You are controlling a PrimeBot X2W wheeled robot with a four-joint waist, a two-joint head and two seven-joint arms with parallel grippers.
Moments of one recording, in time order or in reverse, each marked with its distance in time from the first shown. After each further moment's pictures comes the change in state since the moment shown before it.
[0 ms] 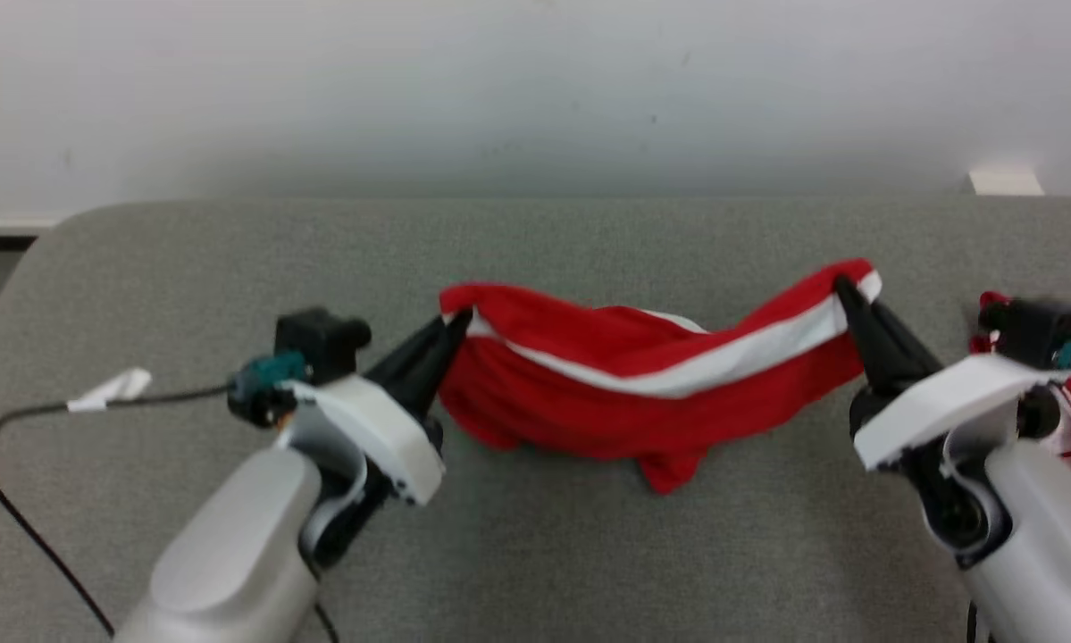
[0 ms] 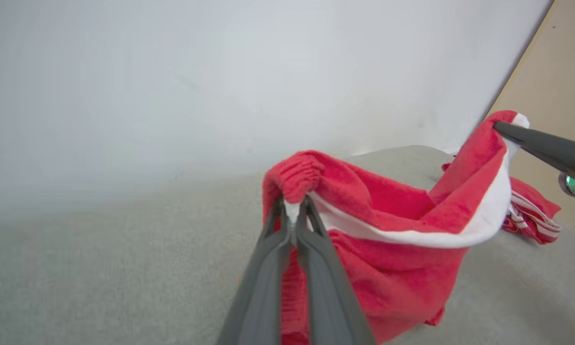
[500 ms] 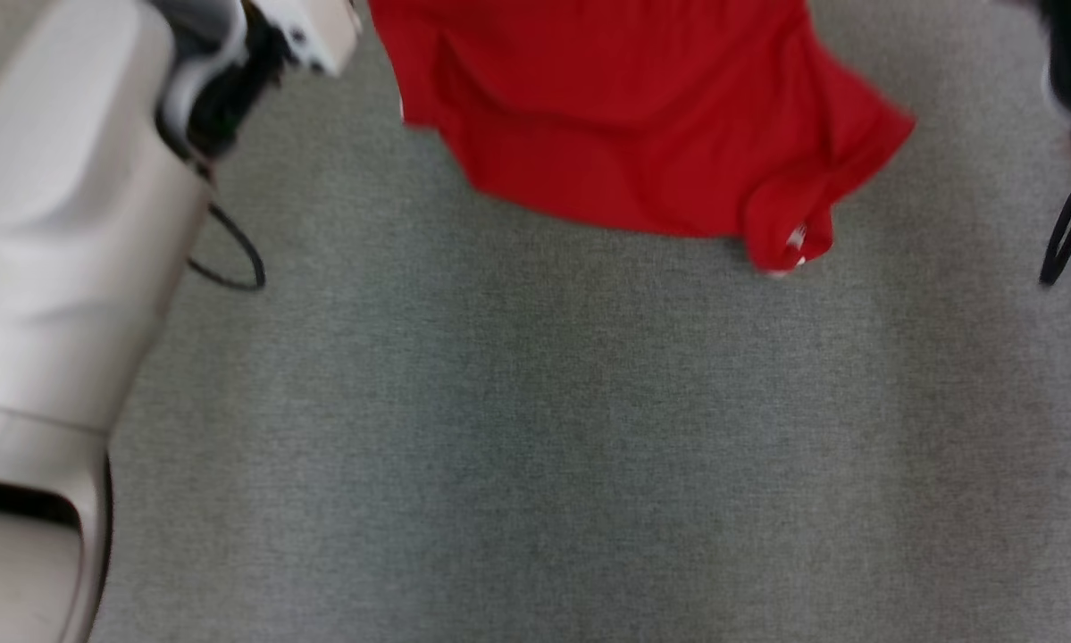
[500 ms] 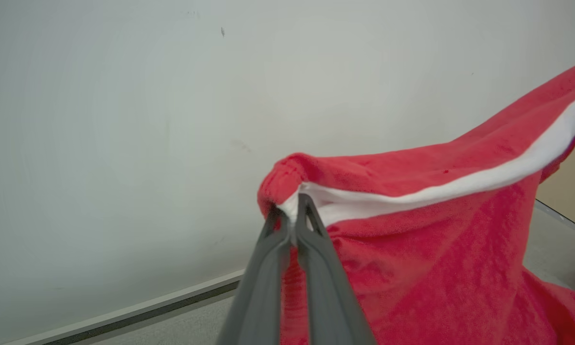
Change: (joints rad) left arm -0.792 0.052 -0.067 0.257 -0.159 0.000 0.134; right arm -0.782 0.024 -0.003 0.207 -0.003 0.000 -0.036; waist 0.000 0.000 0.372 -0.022
